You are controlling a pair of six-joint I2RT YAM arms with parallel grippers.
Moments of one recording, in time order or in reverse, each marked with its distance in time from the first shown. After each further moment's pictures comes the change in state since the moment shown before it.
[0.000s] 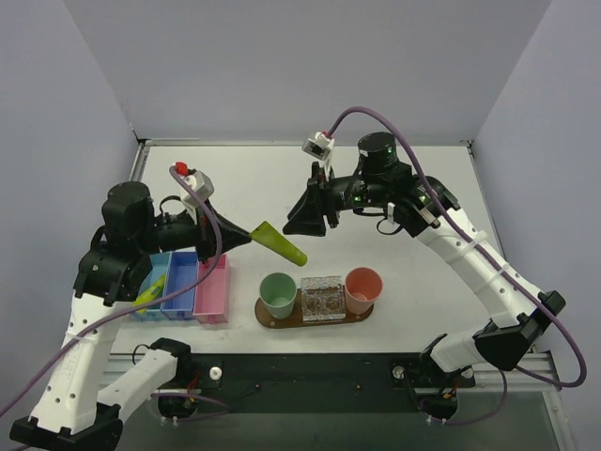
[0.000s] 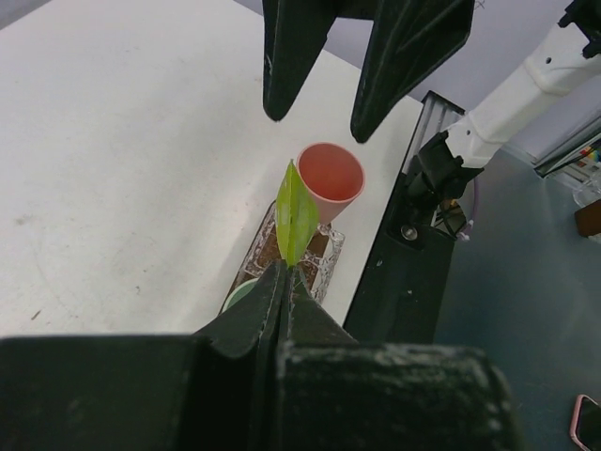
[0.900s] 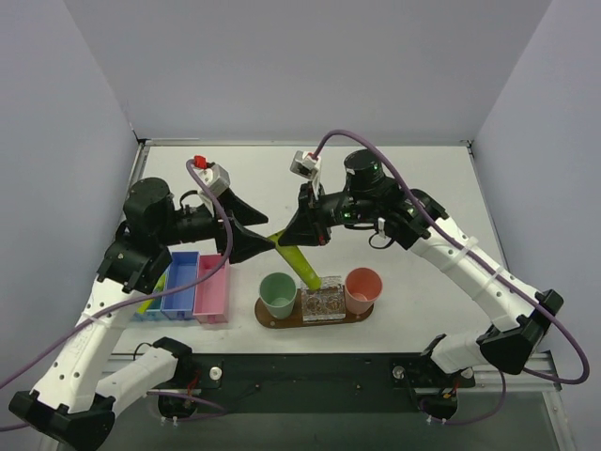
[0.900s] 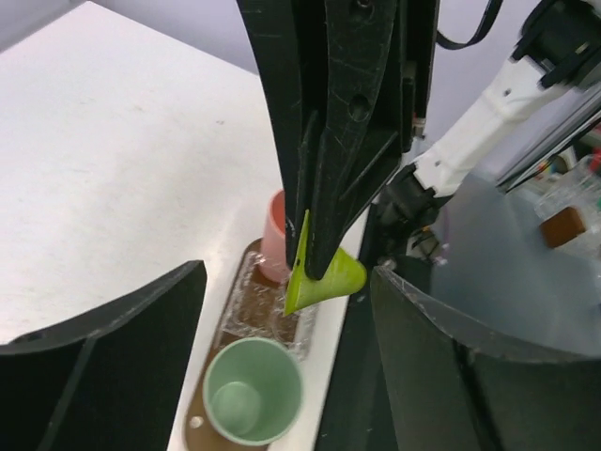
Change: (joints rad) left arm -0.130 0.072 -0.059 0.259 0.012 -0.118; right arm 0.083 -0.004 -0.057 0.006 0.025 -0.040
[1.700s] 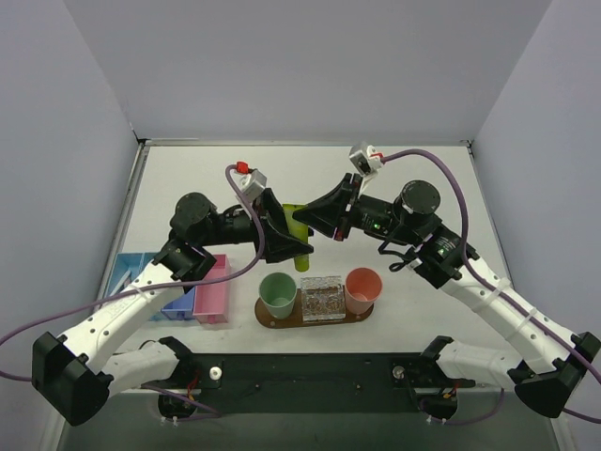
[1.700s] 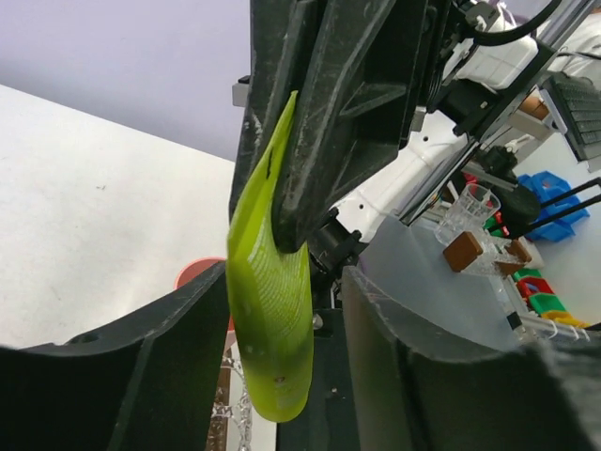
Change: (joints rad) left arm -0.224 0.130 -0.259 0.764 -0.034 -0.399; right arm -0.021 -0.321 -0.418 0.632 0.275 0.294
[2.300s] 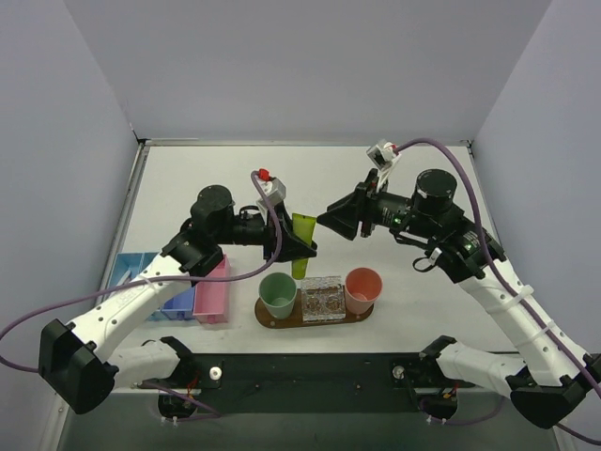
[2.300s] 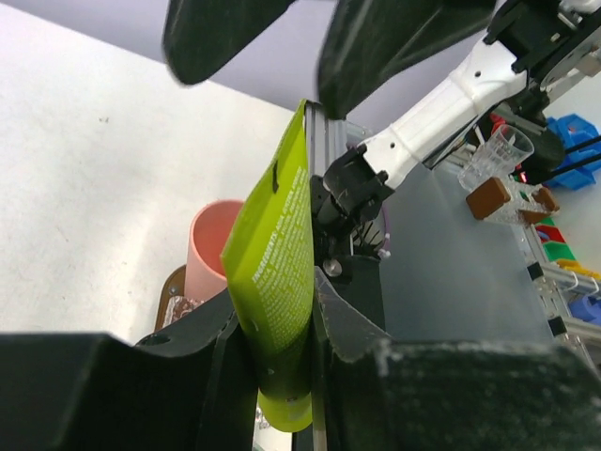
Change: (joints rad) left arm -0.028 0.071 0.031 -0.185 0.018 0.167; right arm -0.126 -0.044 0.051 -0.304 0.004 -0.026
